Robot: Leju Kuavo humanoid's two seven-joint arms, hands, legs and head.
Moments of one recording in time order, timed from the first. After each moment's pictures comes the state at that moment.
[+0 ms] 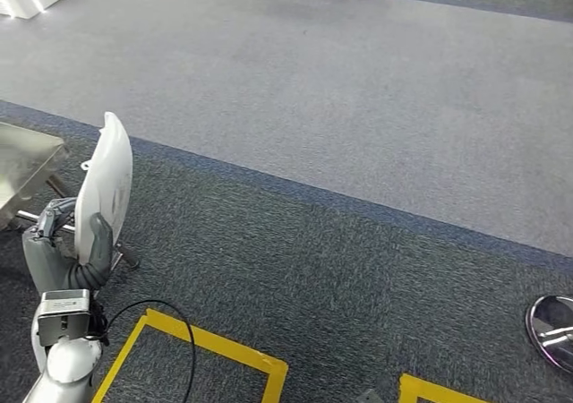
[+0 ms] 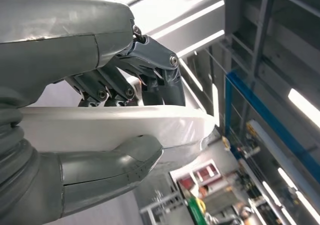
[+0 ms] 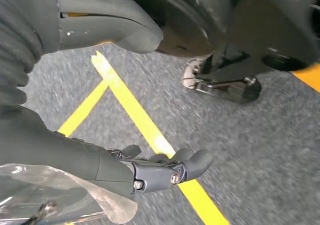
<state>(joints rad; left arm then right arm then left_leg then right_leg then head) -0.13 0.00 -0.20 -1.63 -0.35 0.55 -0.48 -0.03 0.13 -0.93 -0.20 1.22 0.06 -0.25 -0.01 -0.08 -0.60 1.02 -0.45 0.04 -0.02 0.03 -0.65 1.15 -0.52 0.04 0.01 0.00</state>
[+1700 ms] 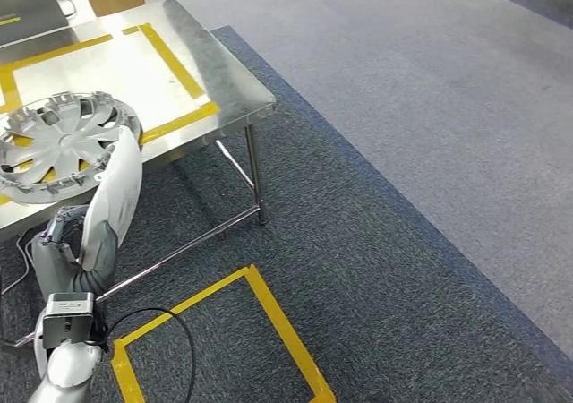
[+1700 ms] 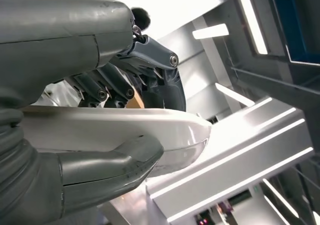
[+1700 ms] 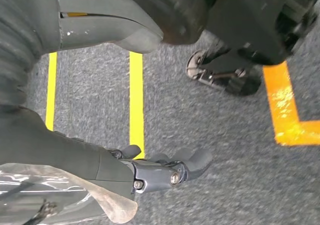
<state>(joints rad) -0.11 0.02 -0.20 -1.60 -0.33 0.52 -0.48 -0.03 0.11 -0.93 -0.20 1.21 0.06 -0.23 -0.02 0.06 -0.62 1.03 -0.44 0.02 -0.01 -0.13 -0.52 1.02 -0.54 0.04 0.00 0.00</state>
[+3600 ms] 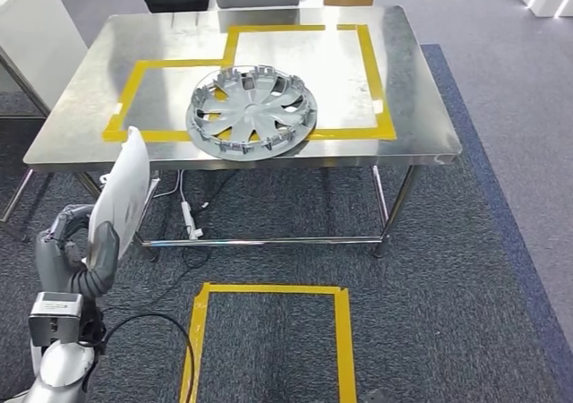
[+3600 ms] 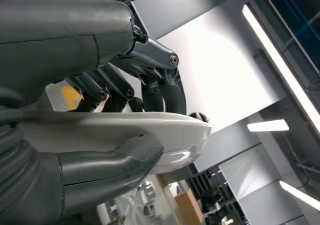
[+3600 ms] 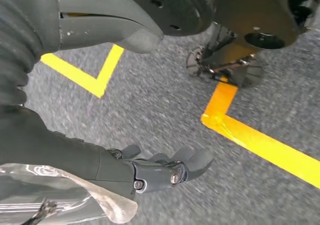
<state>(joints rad) -0.11 0.05 -0.18 -1.62 -0.26 0.41 -0.50 -0.03 0.13 -0.93 -0.19 1.21 0.00 -0.22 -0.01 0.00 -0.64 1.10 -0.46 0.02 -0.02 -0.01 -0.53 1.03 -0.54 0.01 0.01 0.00</state>
